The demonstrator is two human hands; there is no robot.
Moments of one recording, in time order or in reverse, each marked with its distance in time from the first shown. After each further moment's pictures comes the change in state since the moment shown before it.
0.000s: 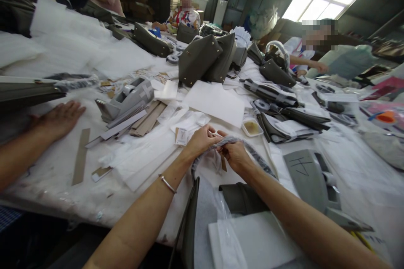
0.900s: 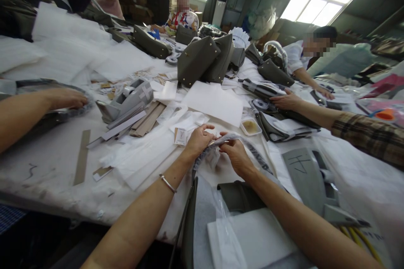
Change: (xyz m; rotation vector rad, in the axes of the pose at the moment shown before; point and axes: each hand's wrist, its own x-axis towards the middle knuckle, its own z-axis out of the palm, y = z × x) left_hand 0.000 -0.006 0.009 -0.258 0.051 -0.029; right_hand -0.015 -0.005 -0.007 -0.203 0.055 -0.122
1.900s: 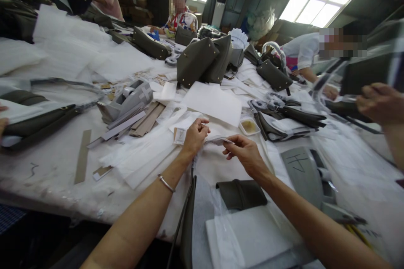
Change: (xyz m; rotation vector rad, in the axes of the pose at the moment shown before) left_hand 0.004 0.001 -0.004 -0.033 0.189 0.270; right_hand -0.014 -0.019 -0.024 -0.091 -0.082 -0.069
